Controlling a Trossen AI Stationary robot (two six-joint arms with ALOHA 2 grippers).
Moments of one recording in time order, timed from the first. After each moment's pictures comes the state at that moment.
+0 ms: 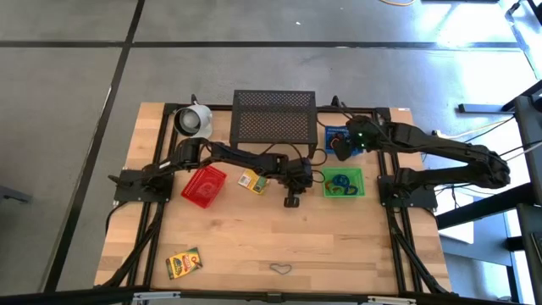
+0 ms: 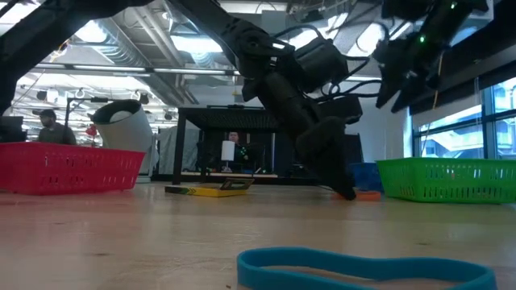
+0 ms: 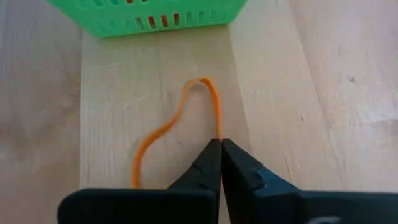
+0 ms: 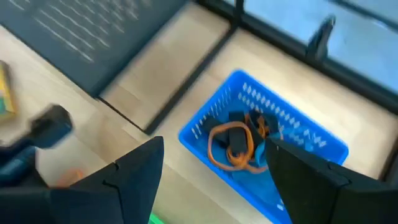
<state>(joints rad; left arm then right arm) 0.05 2.31 1.64 -0.30 0.15 0.12 -0.33 0.99 0.83 -0.81 0.32 0.49</state>
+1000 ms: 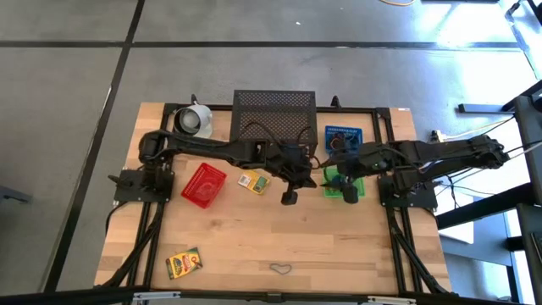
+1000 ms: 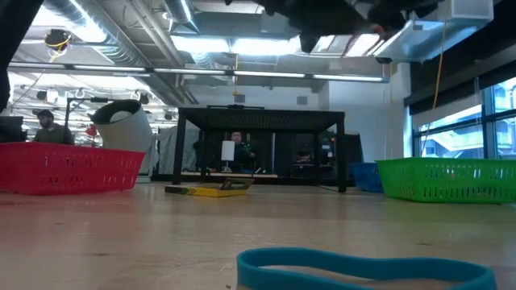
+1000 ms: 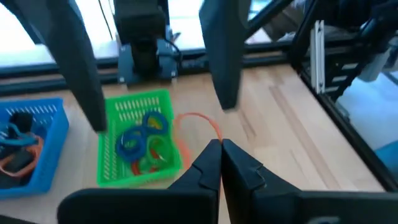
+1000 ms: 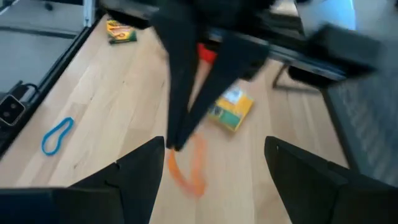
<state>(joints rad) 0.00 1.92 1.64 -0.25 0.21 0.07 0.15 0.97 0.88 -0.48 0.06 -0.03</state>
